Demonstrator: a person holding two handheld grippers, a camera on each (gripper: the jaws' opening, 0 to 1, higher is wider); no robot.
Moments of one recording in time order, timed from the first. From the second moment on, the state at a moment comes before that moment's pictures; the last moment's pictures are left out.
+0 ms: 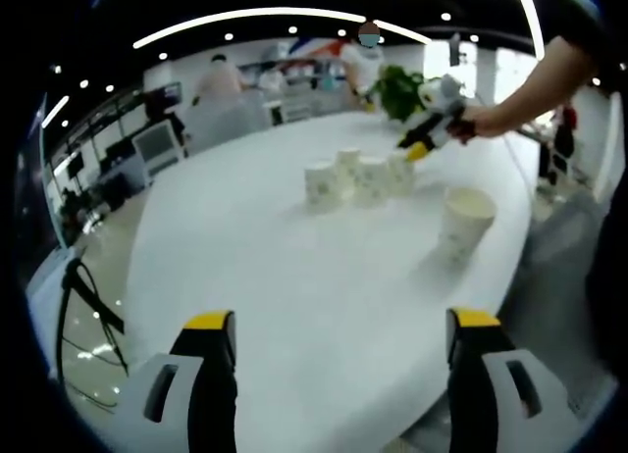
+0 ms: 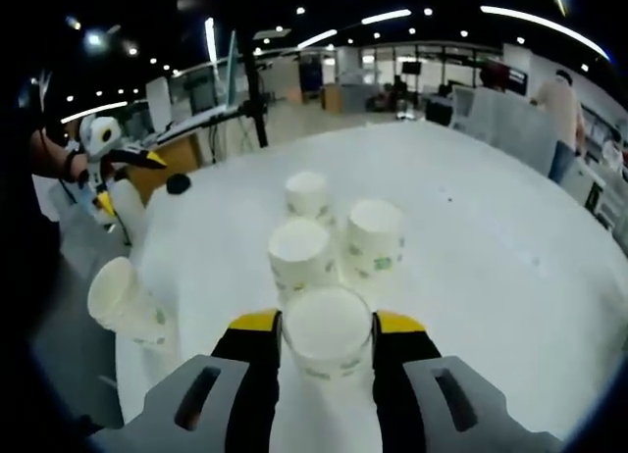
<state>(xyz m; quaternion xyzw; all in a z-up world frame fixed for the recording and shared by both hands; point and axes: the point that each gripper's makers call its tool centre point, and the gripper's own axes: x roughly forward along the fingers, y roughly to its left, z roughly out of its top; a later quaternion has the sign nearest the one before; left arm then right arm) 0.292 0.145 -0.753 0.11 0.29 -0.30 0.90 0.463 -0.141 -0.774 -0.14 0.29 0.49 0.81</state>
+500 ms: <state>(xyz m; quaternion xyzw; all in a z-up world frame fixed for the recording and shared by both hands) 0.290 0.144 -0.754 0.12 0.29 -0.30 0.90 0.461 -0.150 -0.763 -0.14 0.29 0.48 0.82</state>
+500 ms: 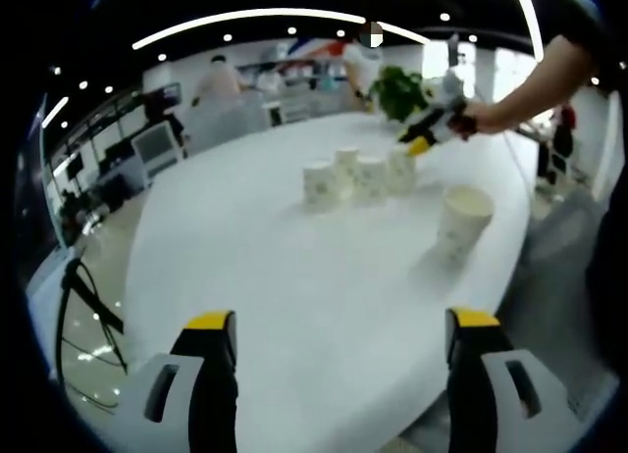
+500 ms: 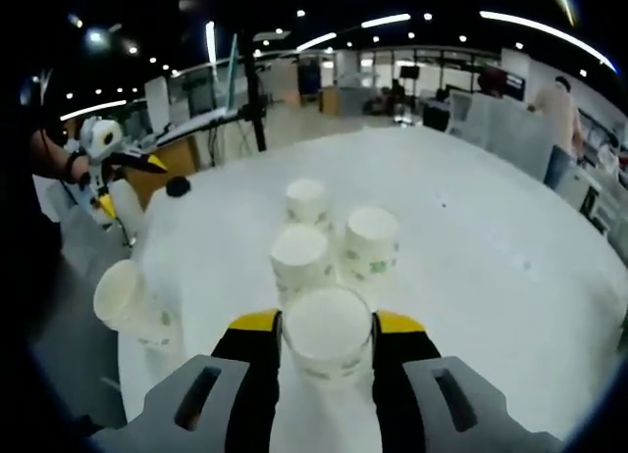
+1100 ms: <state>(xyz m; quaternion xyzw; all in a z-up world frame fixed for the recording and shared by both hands) 0.300 0.139 -0.741 0.12 0.27 -0.32 0.90 0.448 -0.153 -0.718 -0.14 0.26 0.48 0.83</state>
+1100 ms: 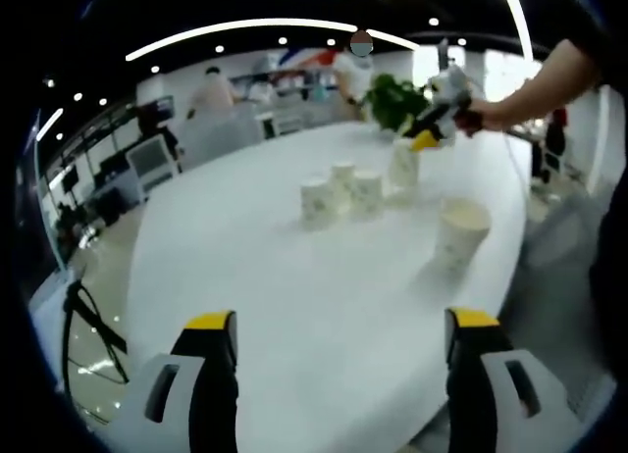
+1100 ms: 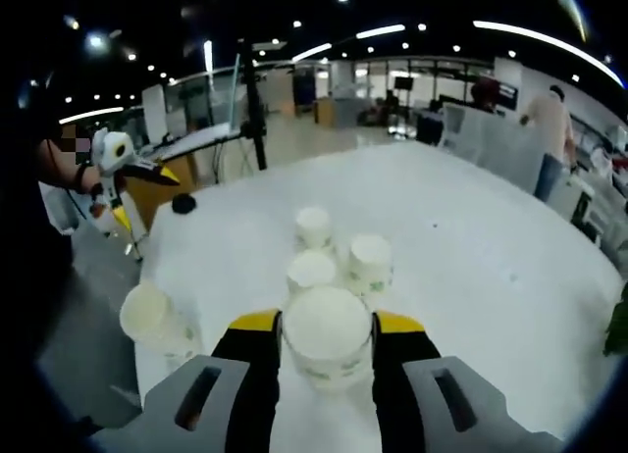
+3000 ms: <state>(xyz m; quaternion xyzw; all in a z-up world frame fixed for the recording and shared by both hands) 0.316 0.069 -0.693 0.08 0.19 -0.43 0.88 0.370 -0.114 -0.609 -0.07 0.14 0.47 0.87</state>
